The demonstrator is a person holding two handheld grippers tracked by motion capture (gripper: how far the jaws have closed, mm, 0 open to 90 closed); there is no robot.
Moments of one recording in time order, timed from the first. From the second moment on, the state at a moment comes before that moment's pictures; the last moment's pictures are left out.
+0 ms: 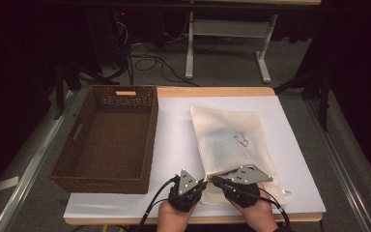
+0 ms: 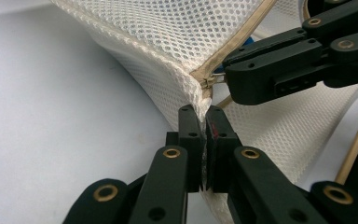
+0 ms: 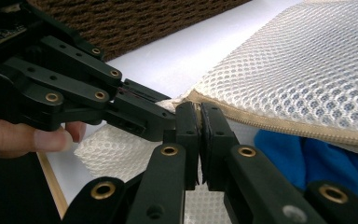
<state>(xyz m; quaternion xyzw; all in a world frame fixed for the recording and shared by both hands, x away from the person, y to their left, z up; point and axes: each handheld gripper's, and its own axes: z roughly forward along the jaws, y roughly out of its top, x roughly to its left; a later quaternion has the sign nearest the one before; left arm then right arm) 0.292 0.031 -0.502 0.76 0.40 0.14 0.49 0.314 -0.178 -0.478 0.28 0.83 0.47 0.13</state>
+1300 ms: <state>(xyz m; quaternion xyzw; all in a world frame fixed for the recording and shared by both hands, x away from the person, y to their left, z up) 0.300 0.037 -0.502 0.74 0.40 0.11 0.52 0.318 -0.177 -0.486 0.29 0.83 0.47 0.11</state>
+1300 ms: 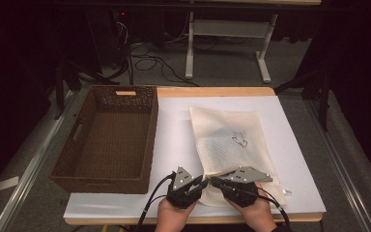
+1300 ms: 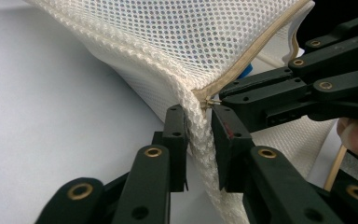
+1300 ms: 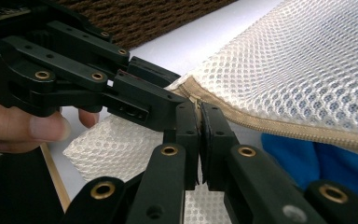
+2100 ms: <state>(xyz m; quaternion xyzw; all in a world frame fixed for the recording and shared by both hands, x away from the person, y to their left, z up) 0.299 0.039 -0.500 0.74 0.40 0.11 0.53 0.322 -0.184 -0.487 0.30 0.82 0.47 0.10</state>
